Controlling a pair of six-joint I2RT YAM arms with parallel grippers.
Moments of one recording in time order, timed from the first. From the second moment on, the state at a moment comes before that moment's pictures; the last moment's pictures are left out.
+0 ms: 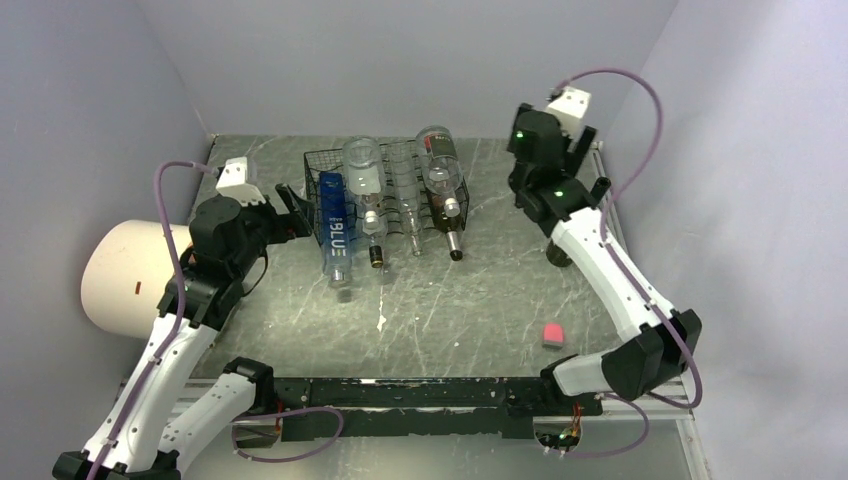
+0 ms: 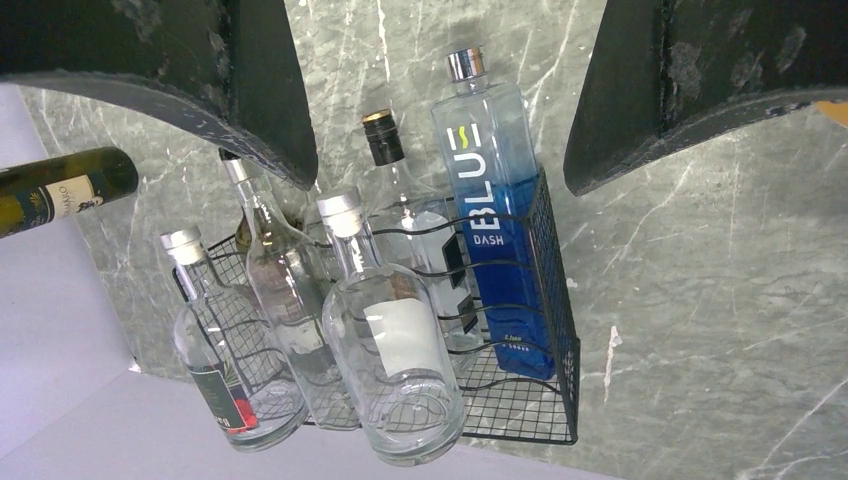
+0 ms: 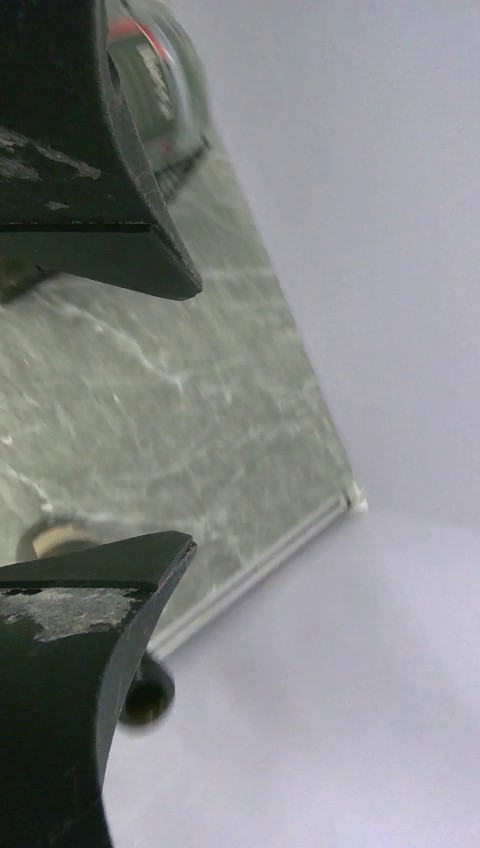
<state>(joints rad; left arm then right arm) -0.31 0.77 0.92 -0.38 -0.10 -0.40 0.49 1.39 1.41 -0.26 0.90 0.19</state>
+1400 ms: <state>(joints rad) -0.30 0.80 0.92 -0.37 -0.04 -0.37 0.09 1.27 1.11 -0.33 0.79 0.36</state>
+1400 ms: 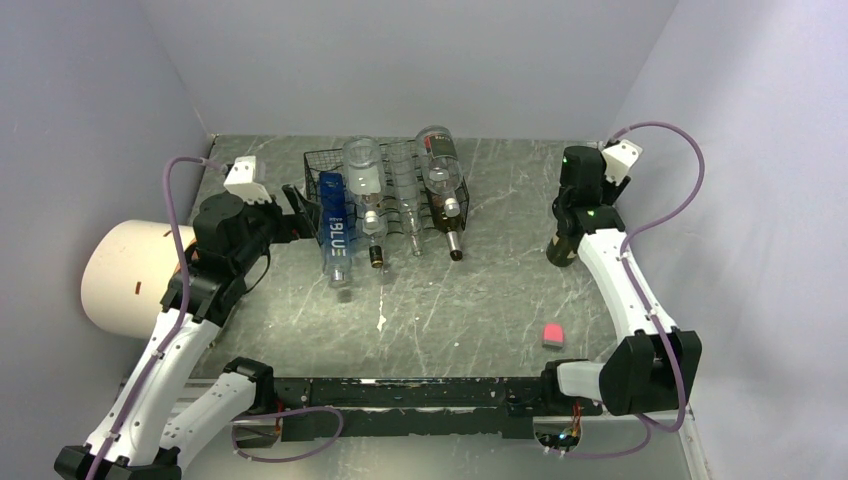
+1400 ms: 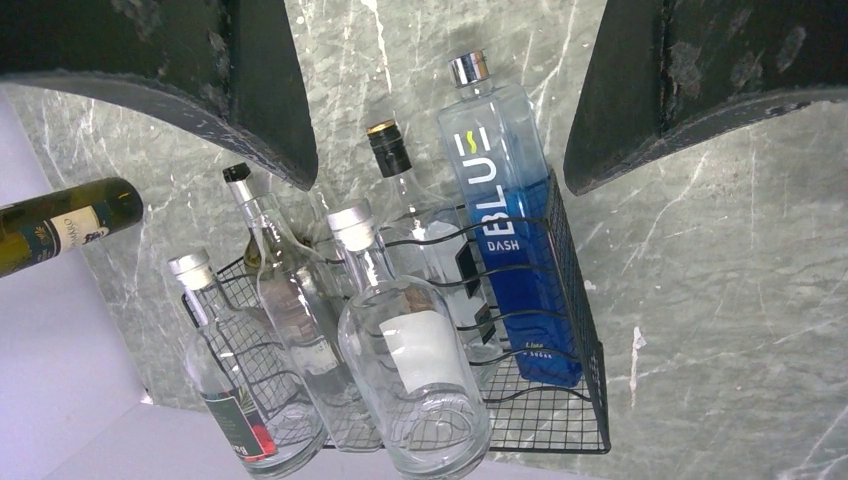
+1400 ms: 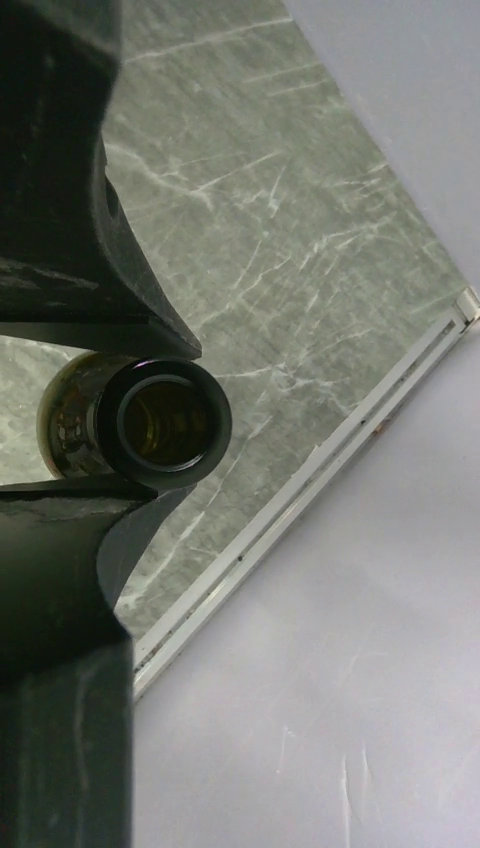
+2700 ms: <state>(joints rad) -0.51 1.04 0.92 0.09 0.50 -0.37 0.37 1.01 1.23 -0.48 0.16 0.02</state>
